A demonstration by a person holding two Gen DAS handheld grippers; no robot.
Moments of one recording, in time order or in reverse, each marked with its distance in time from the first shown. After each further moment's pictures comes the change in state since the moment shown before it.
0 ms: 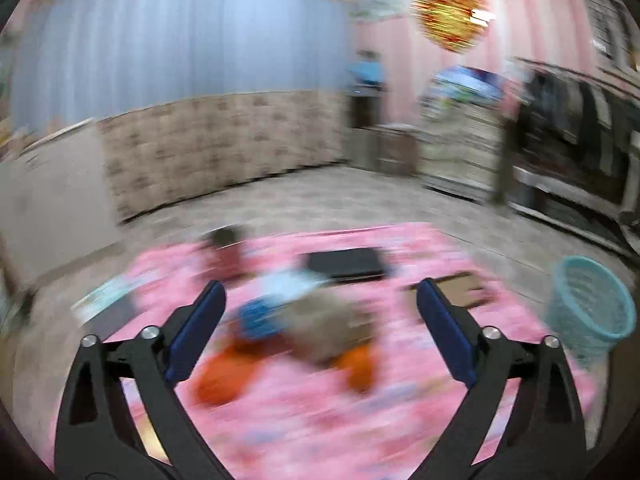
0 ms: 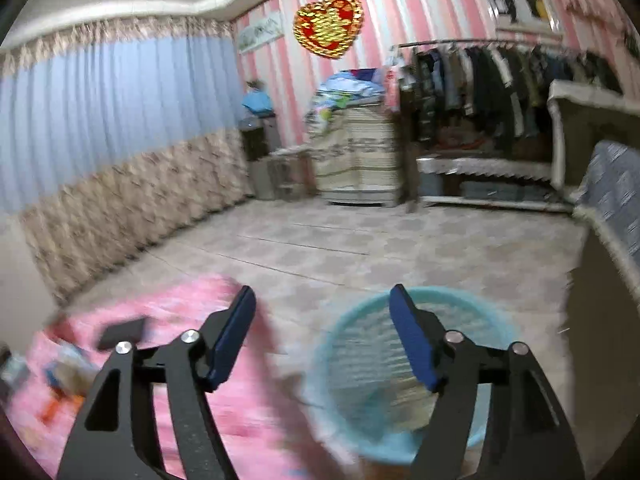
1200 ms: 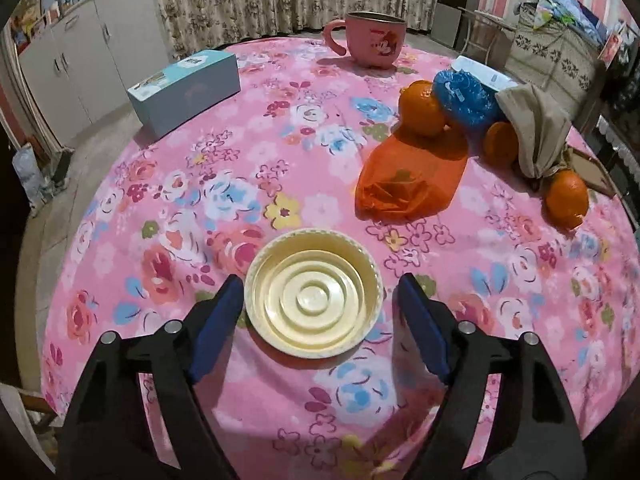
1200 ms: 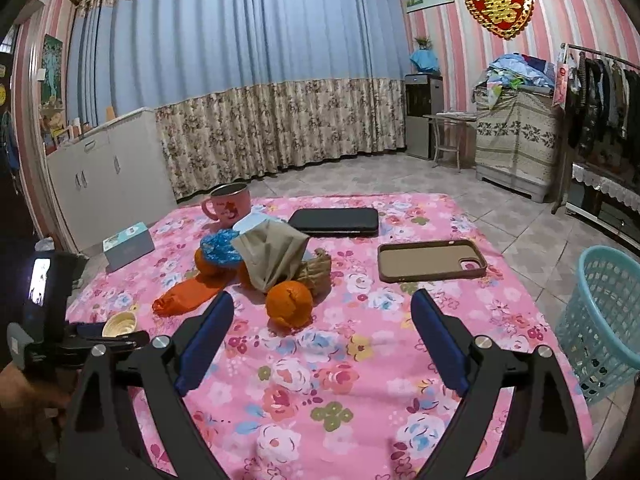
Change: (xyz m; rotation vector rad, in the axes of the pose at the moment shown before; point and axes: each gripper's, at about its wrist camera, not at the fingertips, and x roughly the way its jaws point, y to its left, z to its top) left arm 0.066 0.108 -0.123 -0.146 0.553 0.146; right arm -0.031 0.200 -0.144 -0.329 0.211 0.386
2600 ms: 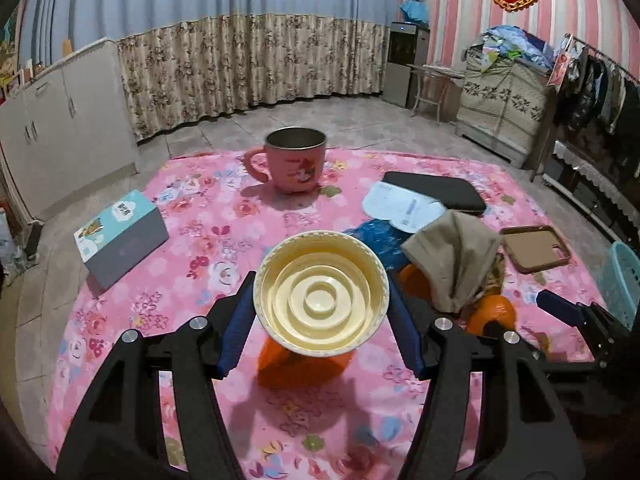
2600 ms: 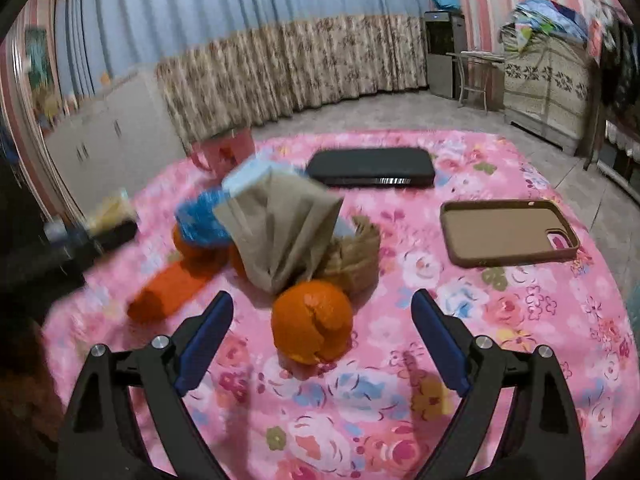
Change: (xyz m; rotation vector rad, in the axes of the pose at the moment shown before) left arm -0.030 -0.053 0.076 0.084 -0.263 -0.121; right arm 0.132 0.021 0.002 -0.006 0.249 0.063
